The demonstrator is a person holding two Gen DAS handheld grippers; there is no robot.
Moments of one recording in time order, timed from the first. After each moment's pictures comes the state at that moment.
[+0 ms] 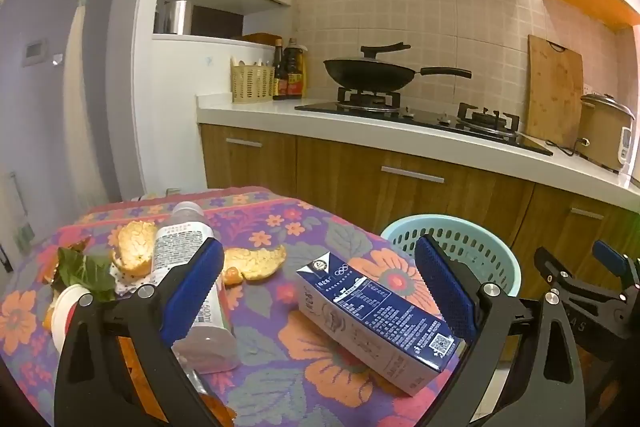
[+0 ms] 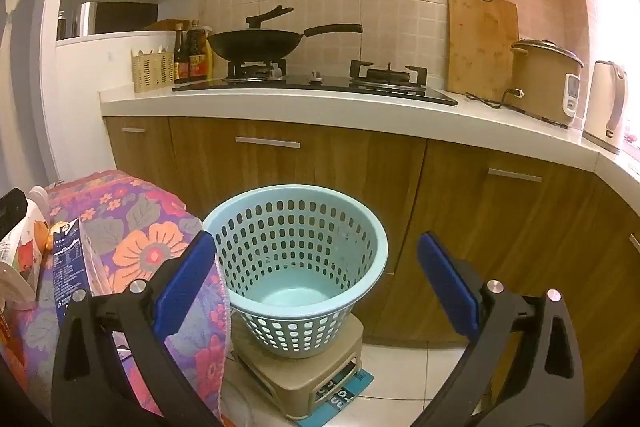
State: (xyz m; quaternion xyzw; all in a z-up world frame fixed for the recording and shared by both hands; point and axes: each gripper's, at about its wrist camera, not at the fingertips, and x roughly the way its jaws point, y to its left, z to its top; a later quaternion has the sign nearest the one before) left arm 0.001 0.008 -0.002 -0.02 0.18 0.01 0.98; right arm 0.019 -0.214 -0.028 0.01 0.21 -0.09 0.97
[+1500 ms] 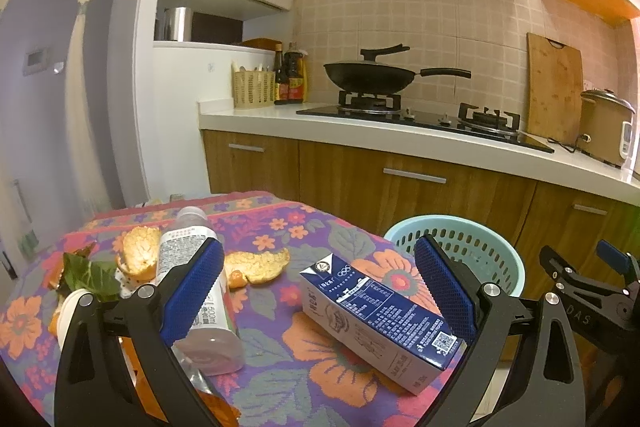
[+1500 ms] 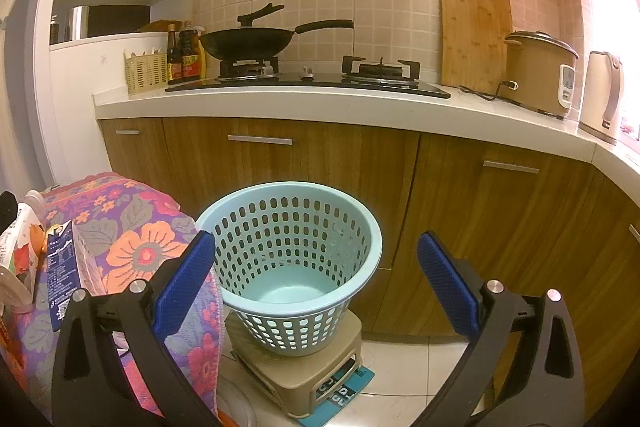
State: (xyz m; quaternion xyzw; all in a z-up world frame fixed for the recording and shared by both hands) left arm -0.007 0.004 -0.001 -0.01 0.17 0.02 0.99; right arm 0.017 -0.223 -0.034 0.02 0.21 -0.10 0.97
